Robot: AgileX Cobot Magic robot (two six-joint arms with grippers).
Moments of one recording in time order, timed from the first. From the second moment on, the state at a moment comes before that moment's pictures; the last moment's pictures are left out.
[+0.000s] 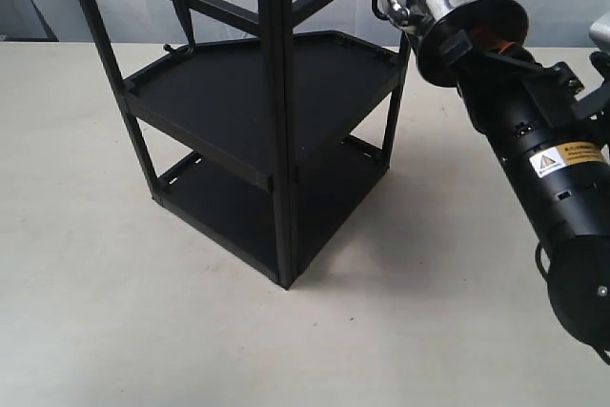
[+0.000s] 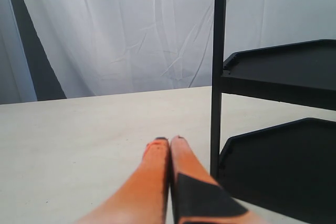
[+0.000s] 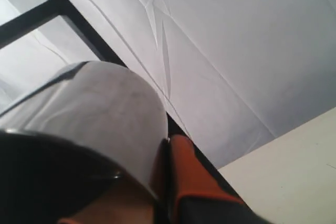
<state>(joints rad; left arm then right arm) -0.17 0.00 0.00 0.02 0.13 -0.01 0.72 1.48 -0.39 0.59 -1.19 0.41</state>
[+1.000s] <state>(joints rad) -0.17 0.00 0.00 0.02 0.13 -0.01 0.73 1.59 -0.47 0.55 -1.13 0.27</state>
